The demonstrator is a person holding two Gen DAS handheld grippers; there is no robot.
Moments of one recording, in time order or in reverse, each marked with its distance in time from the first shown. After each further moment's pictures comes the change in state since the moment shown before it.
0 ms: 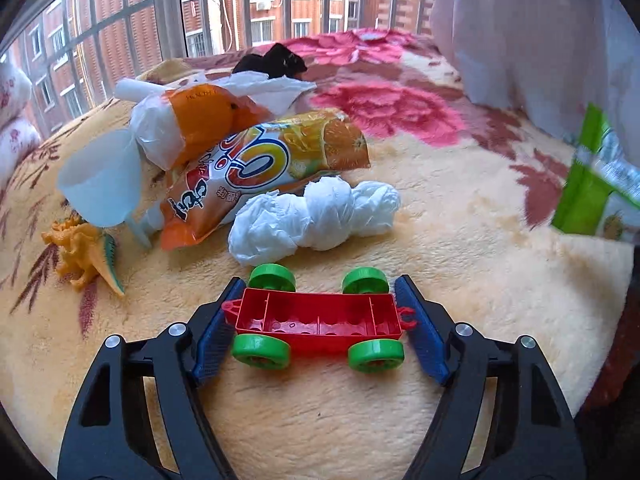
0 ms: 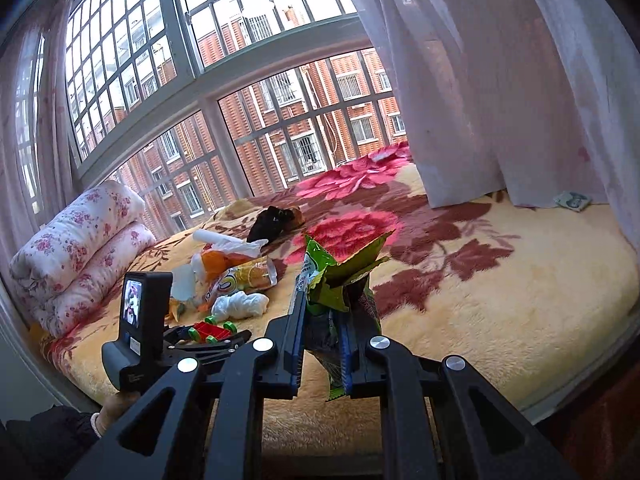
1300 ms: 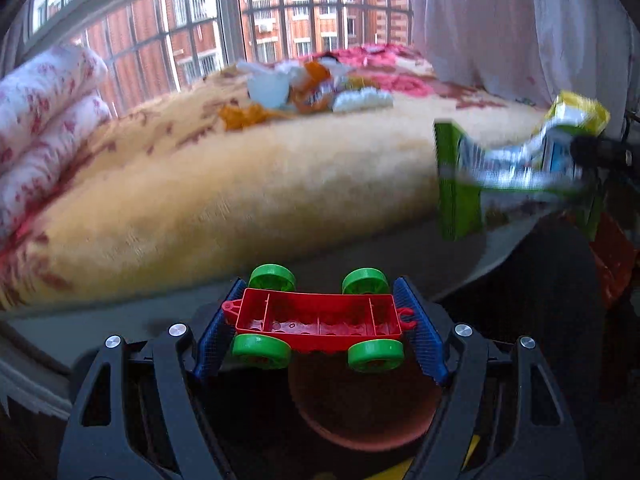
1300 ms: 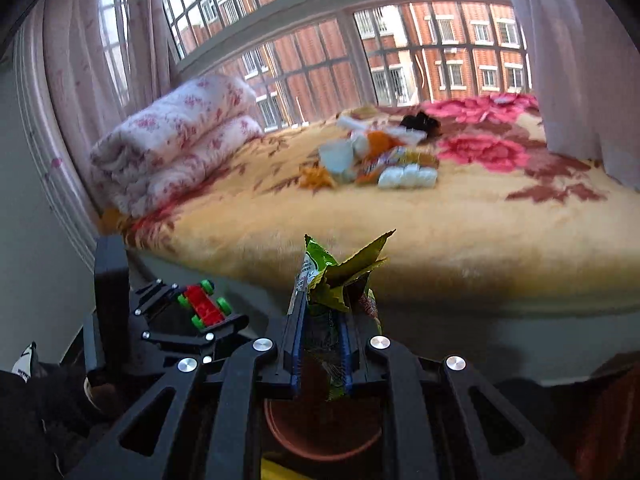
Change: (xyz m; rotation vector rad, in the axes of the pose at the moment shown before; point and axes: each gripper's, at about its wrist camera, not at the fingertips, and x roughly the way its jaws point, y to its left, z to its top) left arm -0.175 0.048 -0.185 0.062 -0.056 0.060; right arm -0.064 0.142 -0.101 -0.190 0.333 0.258
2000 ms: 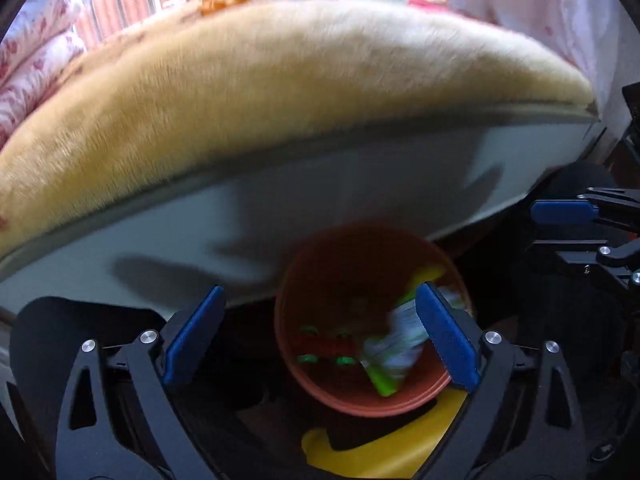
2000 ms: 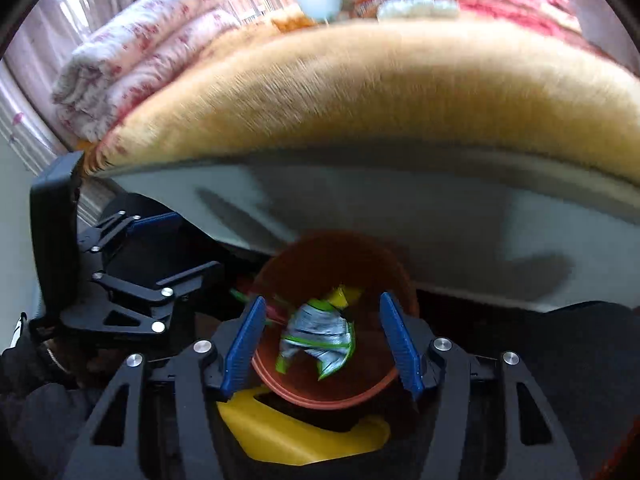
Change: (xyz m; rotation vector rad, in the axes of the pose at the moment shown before) left arm 0.066 0.012 -0.034 -0.024 0.258 -0.036; right arm 0.107 -0.028 -0.060 0.064 0.349 -0.002
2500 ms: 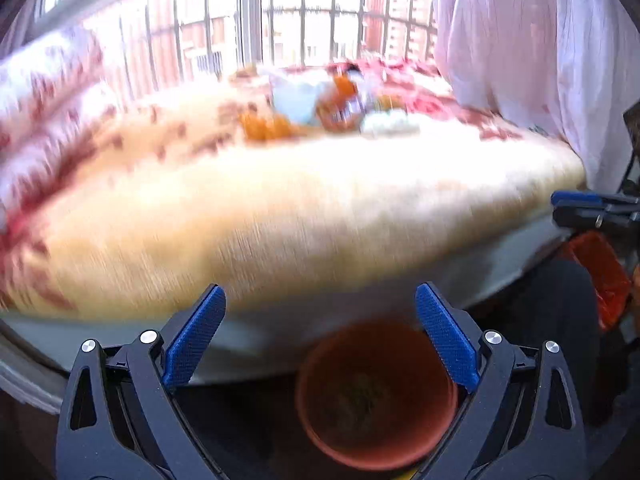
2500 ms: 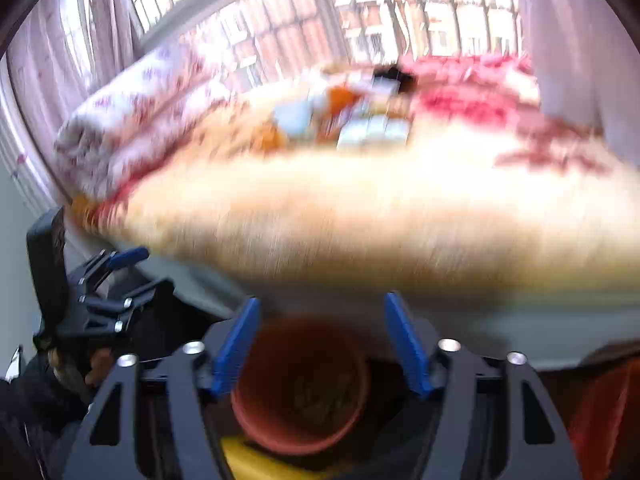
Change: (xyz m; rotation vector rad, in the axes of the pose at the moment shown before) left arm -0.084 0.024 0.047 -0.041 -0.311 0.027; right arm -0.112 -0.019 0.073 -0.021 -0.315 -0.081
